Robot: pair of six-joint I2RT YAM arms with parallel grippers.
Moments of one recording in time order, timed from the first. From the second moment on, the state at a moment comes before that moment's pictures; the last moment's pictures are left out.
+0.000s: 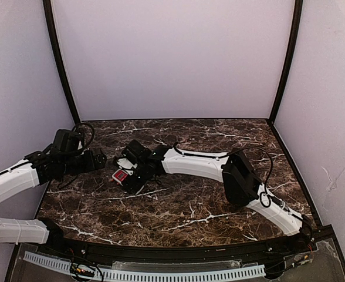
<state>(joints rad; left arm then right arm) -0.46 0.99 0.69 -0.44 -0.22 -0.59 1.10 2.67 2.40 -0.68 -0.05 0.00</state>
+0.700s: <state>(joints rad) -0.46 1.01 0.69 -0.42 -0.22 -0.59 1.09 2.49 2.17 -0.55 -0.09 0.02</state>
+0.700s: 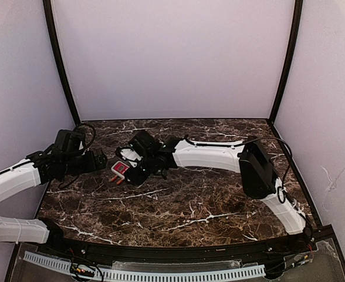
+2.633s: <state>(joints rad) -0.94 1.24 0.90 0.63 0.36 -0.35 0.80 1.63 1.08 1.04 -1.07 0.73</state>
